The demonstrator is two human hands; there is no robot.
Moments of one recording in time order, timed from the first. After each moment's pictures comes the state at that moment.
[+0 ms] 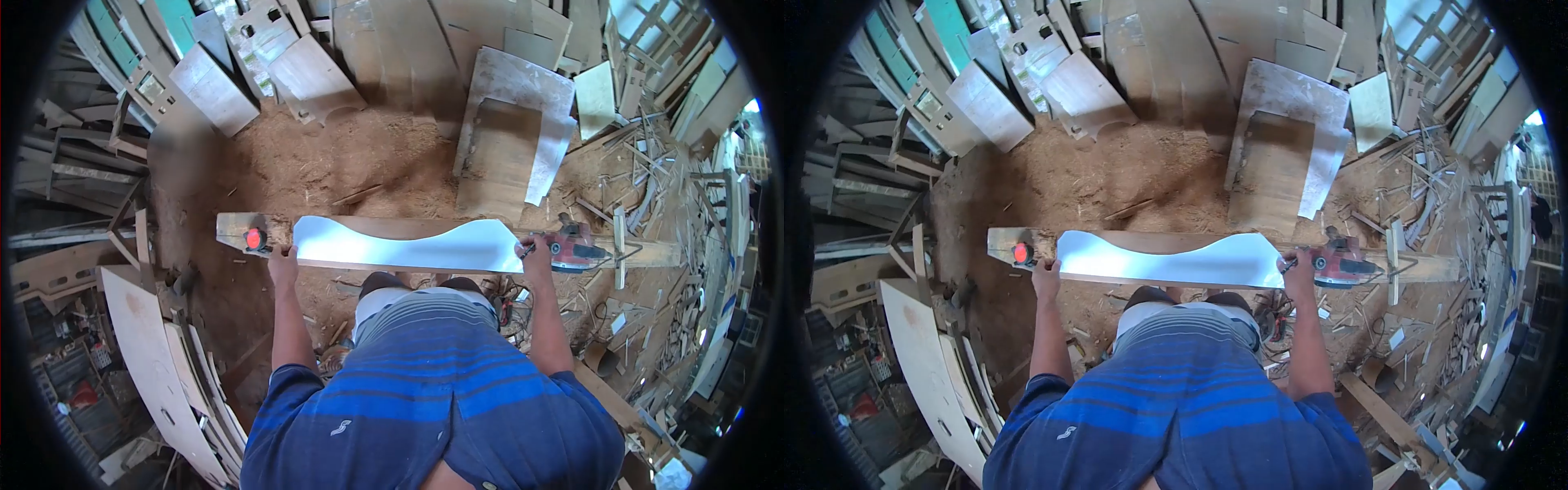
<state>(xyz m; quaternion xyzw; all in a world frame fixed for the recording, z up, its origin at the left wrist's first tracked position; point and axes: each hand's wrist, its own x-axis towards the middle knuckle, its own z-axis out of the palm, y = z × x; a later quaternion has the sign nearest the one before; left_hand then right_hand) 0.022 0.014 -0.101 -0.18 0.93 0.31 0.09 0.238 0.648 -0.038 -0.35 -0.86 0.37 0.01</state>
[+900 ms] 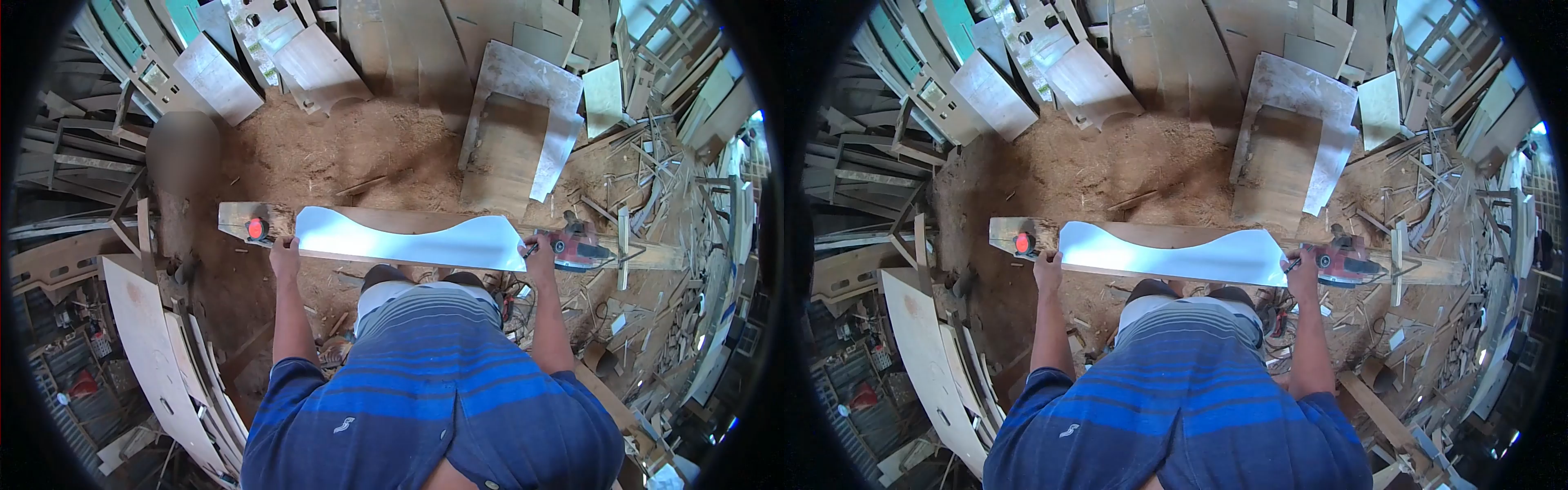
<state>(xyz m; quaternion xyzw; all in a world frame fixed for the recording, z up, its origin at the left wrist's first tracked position) 0.026 0.017 -0.100 -0.19 0.93 0.30 0.08 0.249 0.657 -0.056 -0.34 -0.87 0.35 -0.01</state>
